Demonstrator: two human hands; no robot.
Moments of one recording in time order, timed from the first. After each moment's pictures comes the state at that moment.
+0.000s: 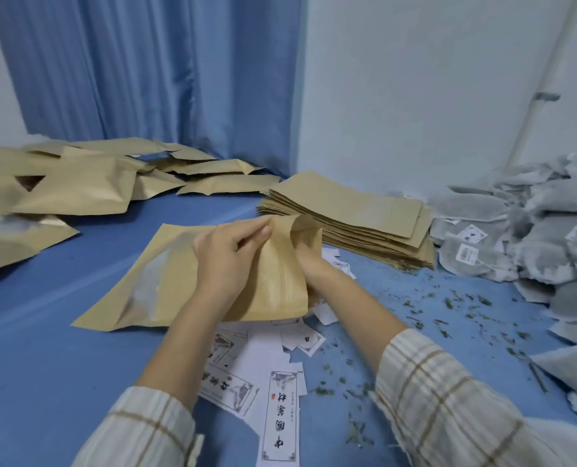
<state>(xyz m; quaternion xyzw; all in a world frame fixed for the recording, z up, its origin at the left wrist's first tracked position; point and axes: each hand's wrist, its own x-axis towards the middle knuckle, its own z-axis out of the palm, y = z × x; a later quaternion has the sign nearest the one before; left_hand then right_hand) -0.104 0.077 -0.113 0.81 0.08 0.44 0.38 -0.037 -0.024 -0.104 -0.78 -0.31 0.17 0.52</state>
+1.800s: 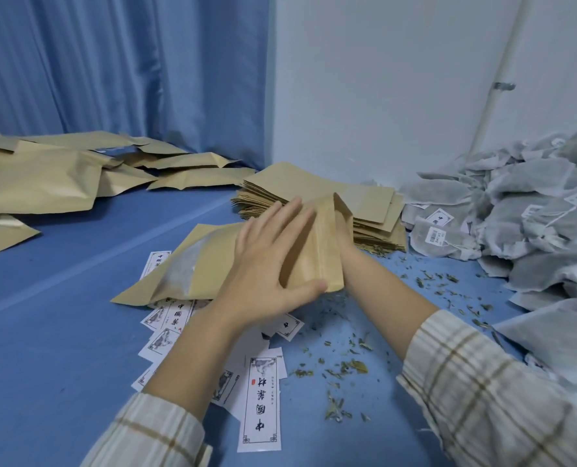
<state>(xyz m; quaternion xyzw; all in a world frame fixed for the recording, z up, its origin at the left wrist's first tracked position) -0.114 0.026 -0.124 0.91 -0.14 0.31 0.23 -0.007 -0.062 -0.099 -0.67 -0.10 0.09 0.73</state>
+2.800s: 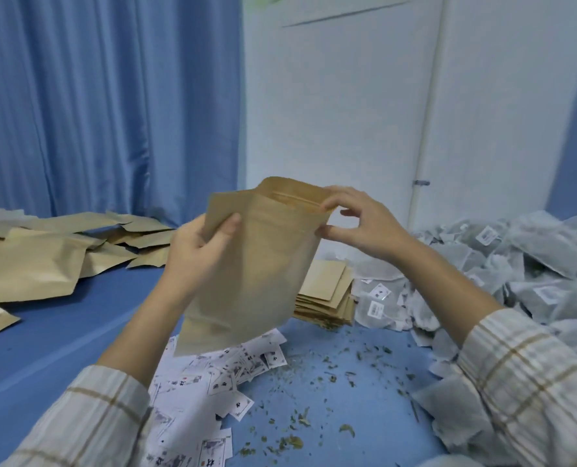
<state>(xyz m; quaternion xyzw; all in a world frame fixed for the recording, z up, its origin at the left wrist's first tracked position) -0.108 0.021 0.018 0.74 -0.09 0.44 0.51 -0.010 -0.210 0.061 -0.80 -0.42 -0.19 0.38</state>
